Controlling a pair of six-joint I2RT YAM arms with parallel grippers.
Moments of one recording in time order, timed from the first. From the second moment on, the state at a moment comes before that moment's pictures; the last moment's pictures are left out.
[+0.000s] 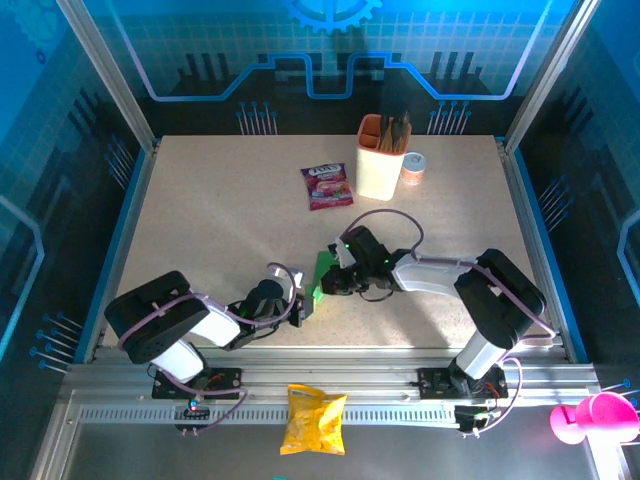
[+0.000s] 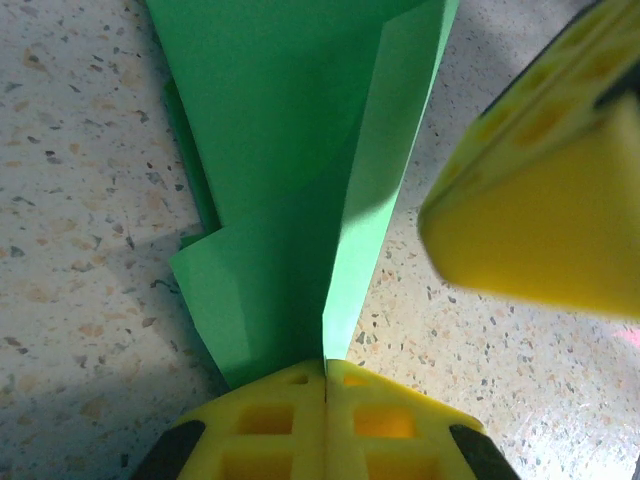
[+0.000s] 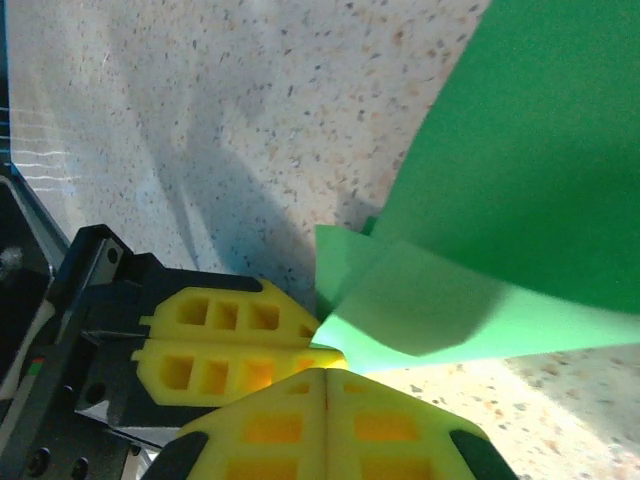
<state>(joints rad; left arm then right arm) -0.79 1.58 0.19 0.83 0.11 -0.63 0.74 1.65 0.81 -0.08 -0.47 0.66</state>
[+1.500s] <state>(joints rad) -0.74 1.63 0.18 0.93 0.20 -0.64 0.74 1.76 0.74 0.21 -0.45 0.70</state>
